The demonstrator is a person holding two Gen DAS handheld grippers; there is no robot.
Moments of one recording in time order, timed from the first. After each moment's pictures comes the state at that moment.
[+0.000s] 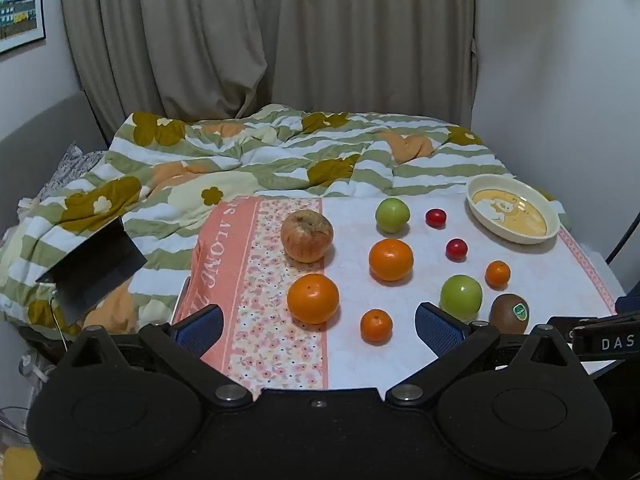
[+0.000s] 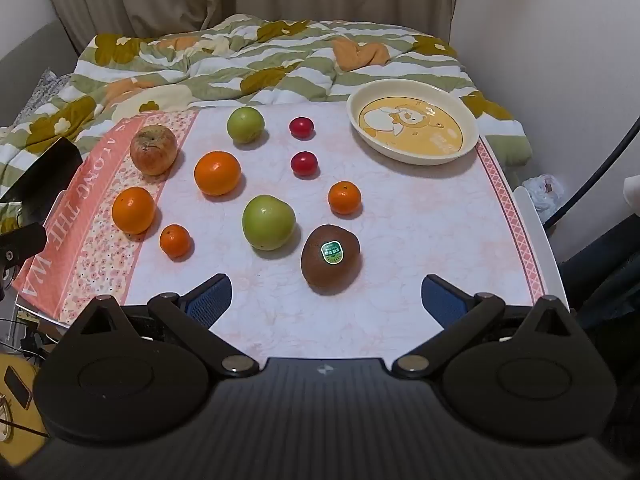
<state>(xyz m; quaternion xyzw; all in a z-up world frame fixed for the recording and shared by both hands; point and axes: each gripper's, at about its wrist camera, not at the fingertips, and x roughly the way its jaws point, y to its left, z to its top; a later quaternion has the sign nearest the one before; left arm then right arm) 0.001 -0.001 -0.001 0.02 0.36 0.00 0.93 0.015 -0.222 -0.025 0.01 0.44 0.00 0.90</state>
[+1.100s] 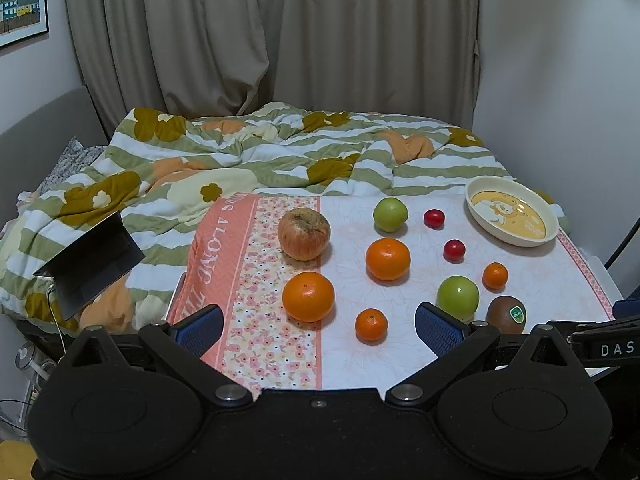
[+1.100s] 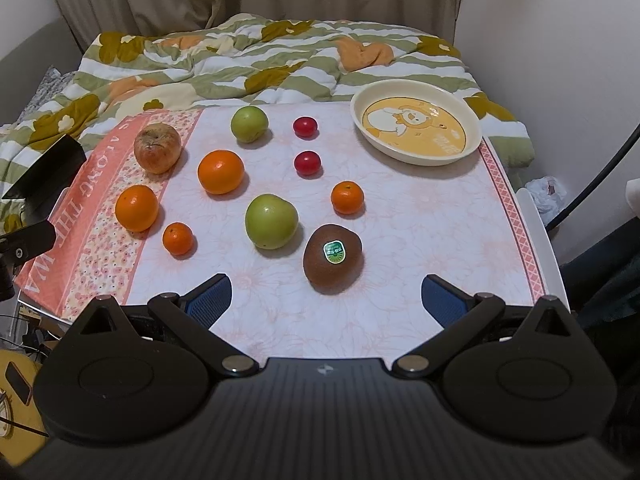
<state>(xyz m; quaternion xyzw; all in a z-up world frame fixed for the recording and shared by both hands) 0.001 -0.002 -0.002 0.02 0.36 0.00 0.93 0.014 -0.220 -0.025 0.01 0.44 0.01 0.90</state>
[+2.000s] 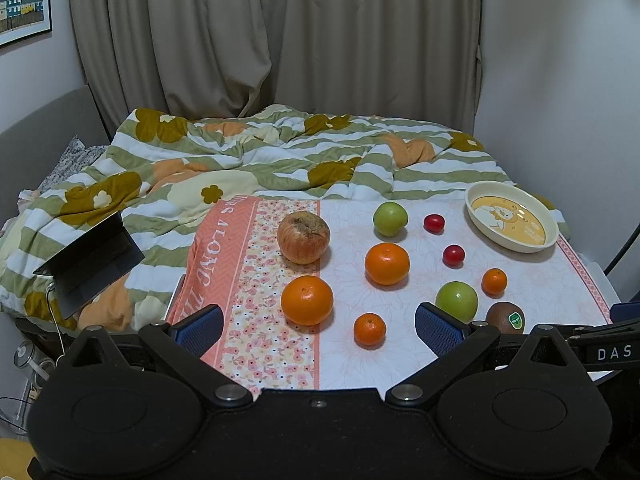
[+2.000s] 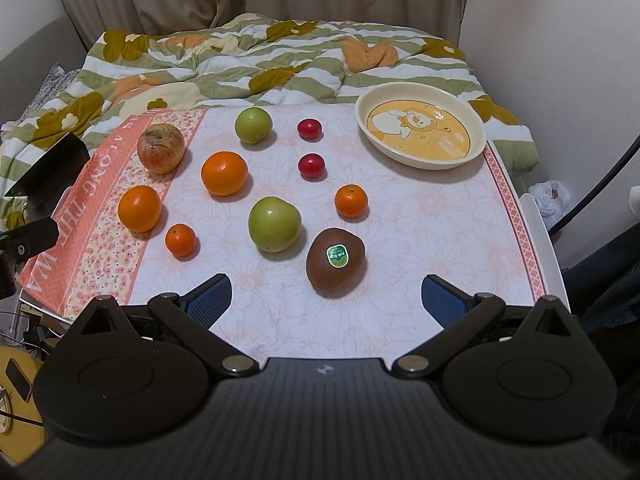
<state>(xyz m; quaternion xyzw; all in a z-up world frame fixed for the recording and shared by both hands) 0.000 -0.005 0.001 0.01 0.35 0.00 0.94 0.016 -0.220 -0.024 0.01 0.44 0.01 0.90</state>
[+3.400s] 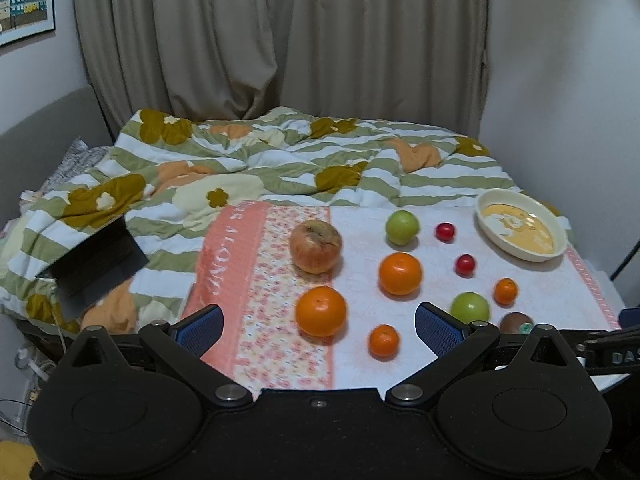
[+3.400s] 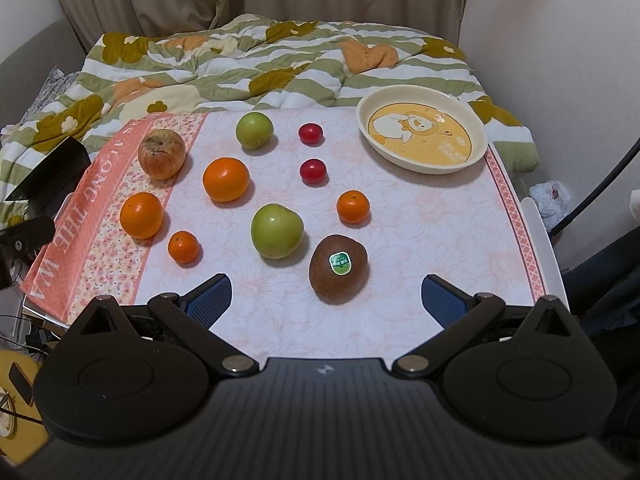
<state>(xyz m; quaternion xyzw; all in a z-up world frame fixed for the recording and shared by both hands) 0.015 0.001 0.002 0.02 0.35 0.01 0.94 0.020 -0.218 -0.021 0.01 0.44 0.02 0.90</state>
